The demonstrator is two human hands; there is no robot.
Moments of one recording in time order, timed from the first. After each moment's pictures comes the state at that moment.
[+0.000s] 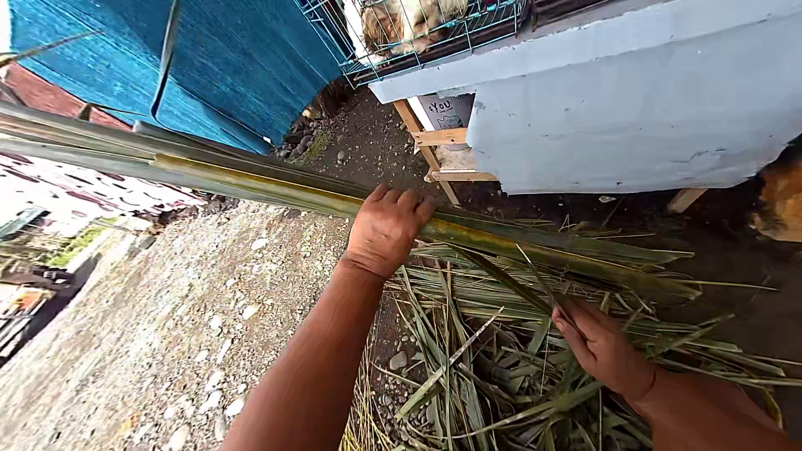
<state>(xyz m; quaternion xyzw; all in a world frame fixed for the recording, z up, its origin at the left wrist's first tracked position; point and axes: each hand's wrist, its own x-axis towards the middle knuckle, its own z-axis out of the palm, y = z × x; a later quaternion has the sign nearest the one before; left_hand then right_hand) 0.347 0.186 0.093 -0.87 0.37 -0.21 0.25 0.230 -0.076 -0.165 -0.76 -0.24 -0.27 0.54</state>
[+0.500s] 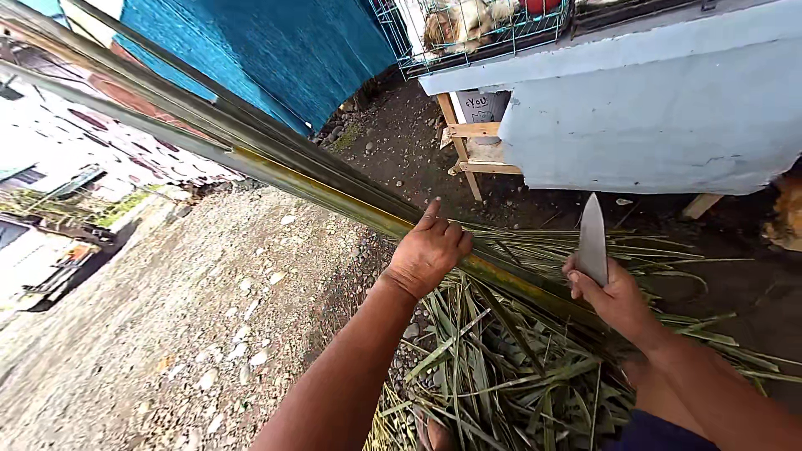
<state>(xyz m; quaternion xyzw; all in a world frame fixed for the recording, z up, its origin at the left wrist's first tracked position) 0.225 0.200 0.086 -0.85 0.40 -0.17 0.28 0.201 -0.078 -0.100 -0.65 -0.19 -0.09 0.73</state>
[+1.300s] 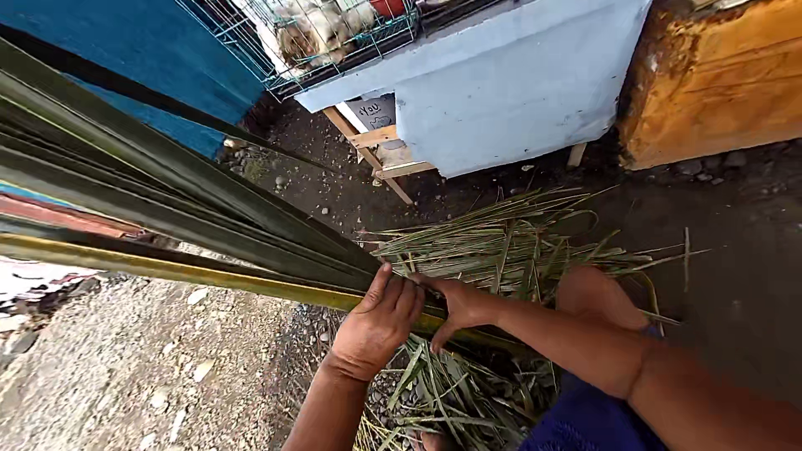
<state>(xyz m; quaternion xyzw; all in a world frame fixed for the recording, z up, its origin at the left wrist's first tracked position) 0.161 0.170 0.038 -0.76 0.51 -0.23 0.32 0.179 -0.005 -0.094 -0.63 -0.33 0.15 0.69</state>
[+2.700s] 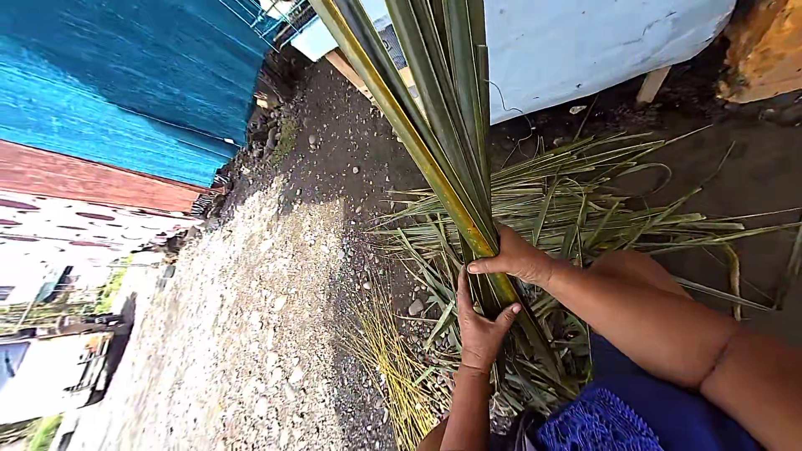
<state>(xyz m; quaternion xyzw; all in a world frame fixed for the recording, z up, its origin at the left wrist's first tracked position) 0.107 0.129 -0.140 -0.91 -0.01 -0.07 -0.41 0.211 -0.022 -0.129 -0.47 -0.10 0.17 0.86</state>
